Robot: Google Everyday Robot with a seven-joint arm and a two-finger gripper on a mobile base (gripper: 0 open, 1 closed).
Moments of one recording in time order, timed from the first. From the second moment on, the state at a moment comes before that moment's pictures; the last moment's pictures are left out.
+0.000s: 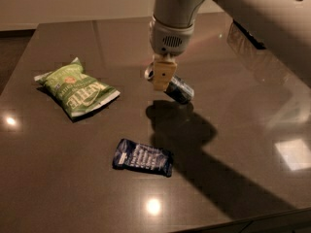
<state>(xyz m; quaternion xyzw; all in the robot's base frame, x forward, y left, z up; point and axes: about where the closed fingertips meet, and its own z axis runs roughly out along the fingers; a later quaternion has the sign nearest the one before) 0.548 -0.016 0.919 -0.71 0.70 0.01 0.10</state>
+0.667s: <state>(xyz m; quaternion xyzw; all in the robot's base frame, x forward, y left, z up) 0.536 -0.010 0.898 -0.74 0.67 -0.02 0.06</state>
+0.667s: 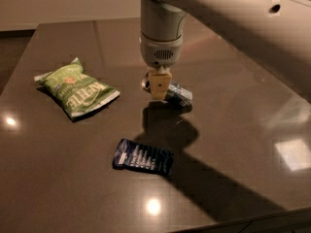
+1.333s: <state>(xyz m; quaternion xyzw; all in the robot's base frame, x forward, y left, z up) 0.531 -0.007 0.883 -0.76 0.65 -0.03 0.04</state>
